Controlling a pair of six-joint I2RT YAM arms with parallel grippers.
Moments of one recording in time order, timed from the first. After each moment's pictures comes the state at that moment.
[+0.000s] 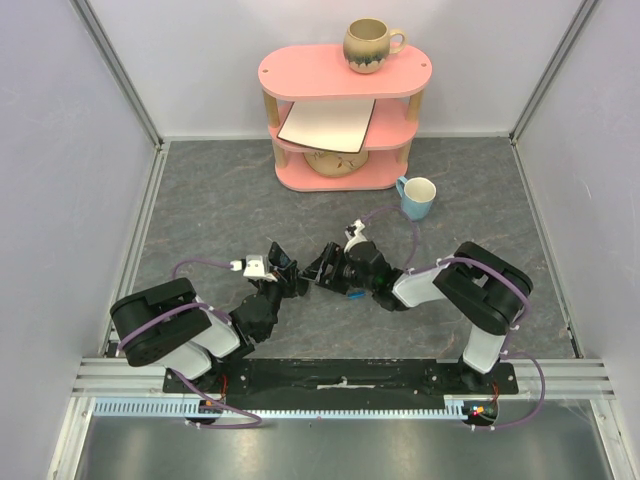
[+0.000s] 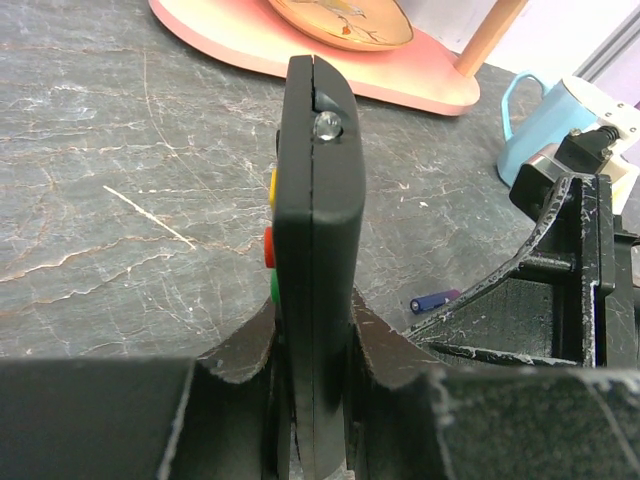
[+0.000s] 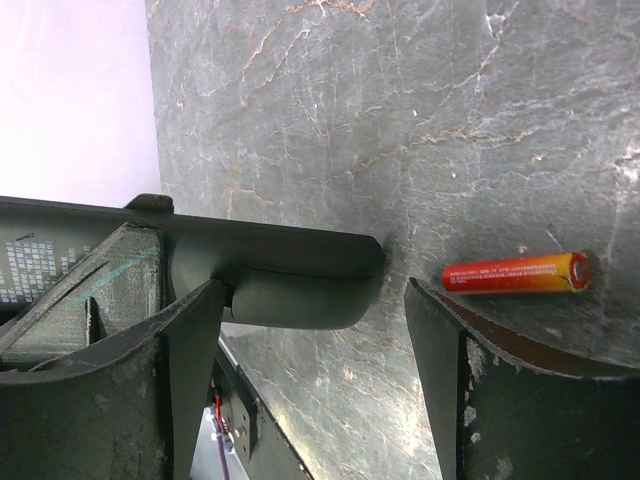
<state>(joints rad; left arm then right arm) -1.01 1.51 0.07 1.42 -0.78 -0.42 0.86 1.79 0.63 0.71 -0.14 1.13</state>
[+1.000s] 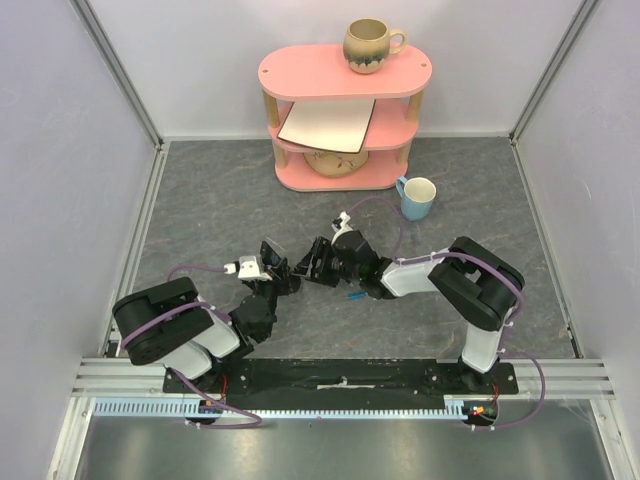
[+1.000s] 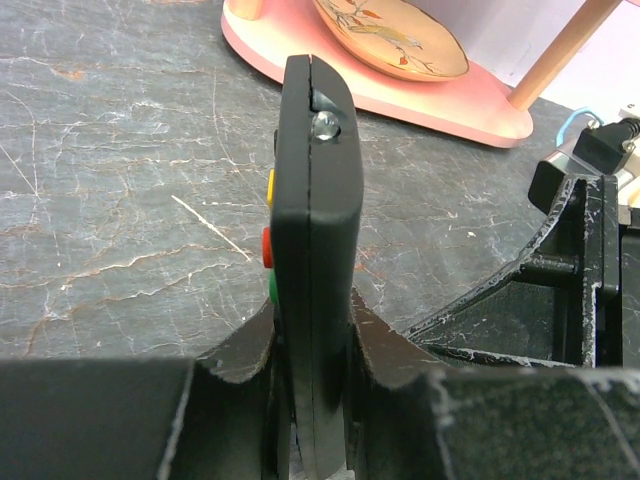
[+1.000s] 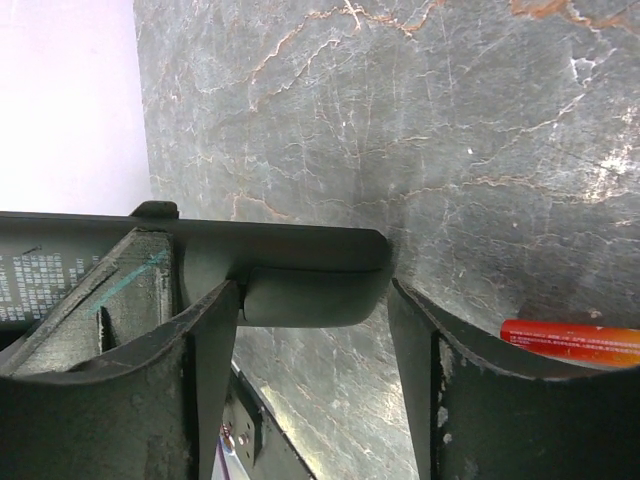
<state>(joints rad) -1.01 1.53 0.06 1.44 -0.89 -0.40 0.86 1.84 0.80 0.51 -0.17 1.08</state>
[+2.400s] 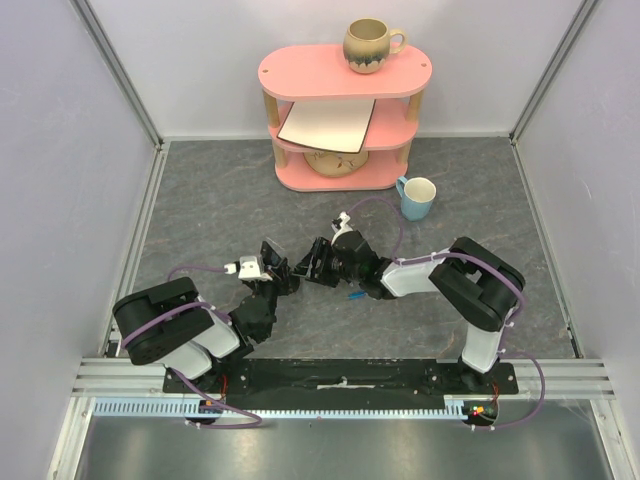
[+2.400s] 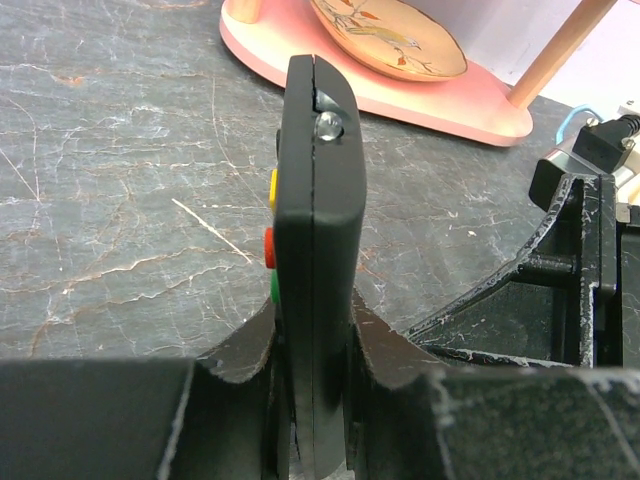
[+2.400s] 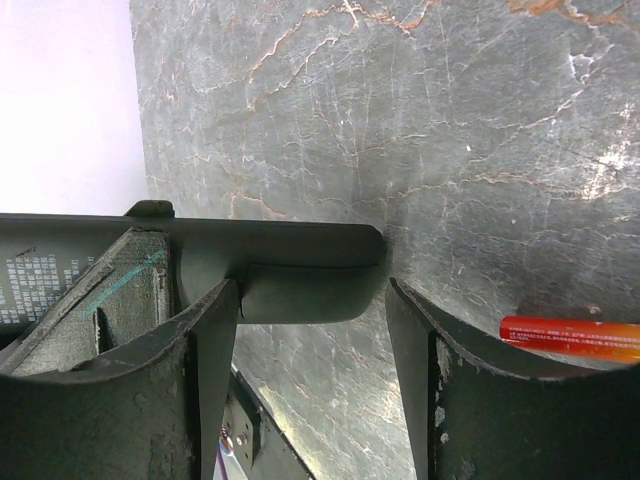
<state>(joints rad) -1.01 1.53 0.06 1.45 -0.90 -0.39 0.87 1.84 0.80 0.51 -0.16 1.08</state>
